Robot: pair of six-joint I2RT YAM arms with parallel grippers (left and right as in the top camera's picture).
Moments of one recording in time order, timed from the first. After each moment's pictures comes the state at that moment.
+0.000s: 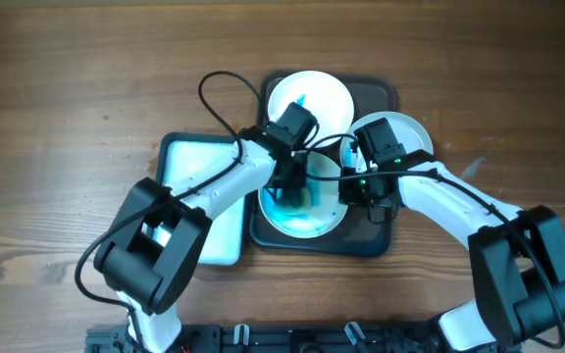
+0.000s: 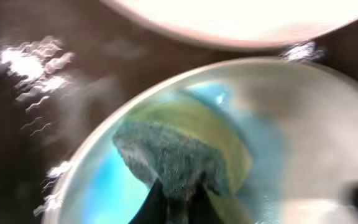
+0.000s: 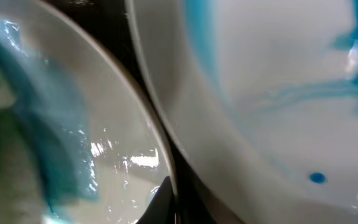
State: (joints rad) left arm -0.62 1.91 1.22 -0.61 0.03 -0.51; right arm 0.38 1.68 0.86 -0.49 -0.22 0.47
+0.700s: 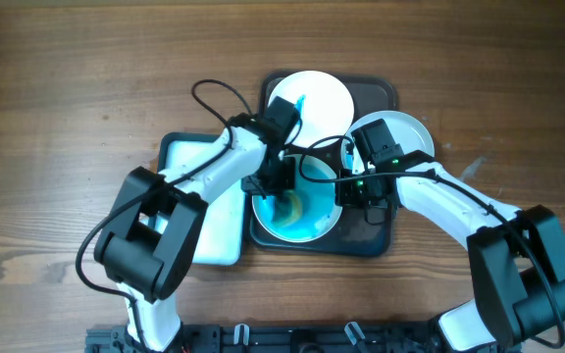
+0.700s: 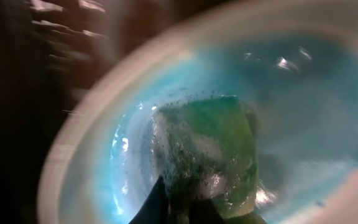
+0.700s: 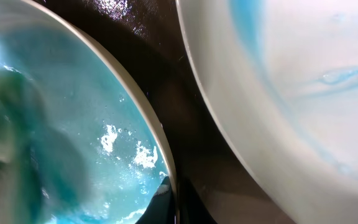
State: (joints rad) left arm -0.54 1.96 1.27 -0.84 0.14 -0.49; right arm 0.39 1.69 0.86 -0.49 -0.27 0.47
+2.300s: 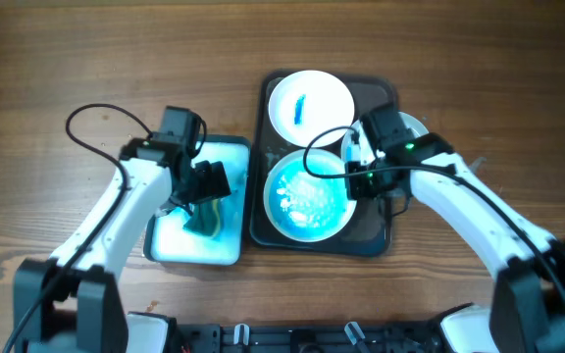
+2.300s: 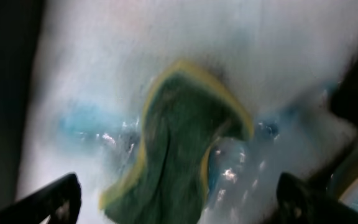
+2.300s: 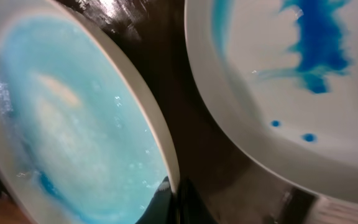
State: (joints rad) left arm -0.19 1.53 0.99 -0.91 0.02 -0.47; right arm 0.38 1.57 1.03 -0.80 -0.18 0.30
